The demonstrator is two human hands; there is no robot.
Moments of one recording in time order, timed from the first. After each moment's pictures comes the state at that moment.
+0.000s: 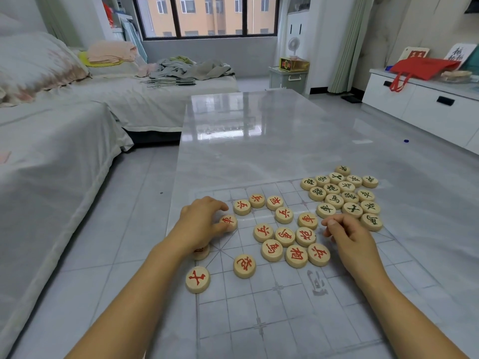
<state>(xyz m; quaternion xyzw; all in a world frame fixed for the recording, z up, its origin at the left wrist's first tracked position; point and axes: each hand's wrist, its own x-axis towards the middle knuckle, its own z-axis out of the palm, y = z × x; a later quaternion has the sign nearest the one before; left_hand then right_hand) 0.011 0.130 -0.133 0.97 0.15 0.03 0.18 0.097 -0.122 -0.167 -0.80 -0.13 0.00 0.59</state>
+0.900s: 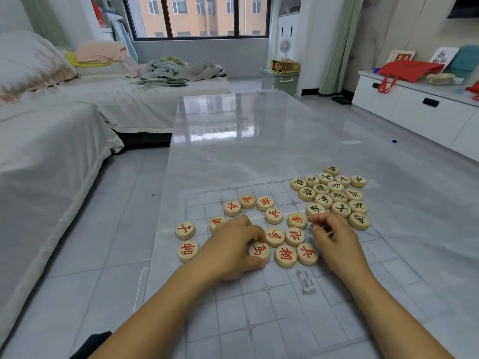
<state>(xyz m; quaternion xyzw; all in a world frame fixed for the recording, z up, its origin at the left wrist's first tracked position) 0.007 0.066 -0.139 0.98 0.00 -0.01 0.22 0.099 -0.123 -0.170 -0.84 -0.18 -0.03 0.51</state>
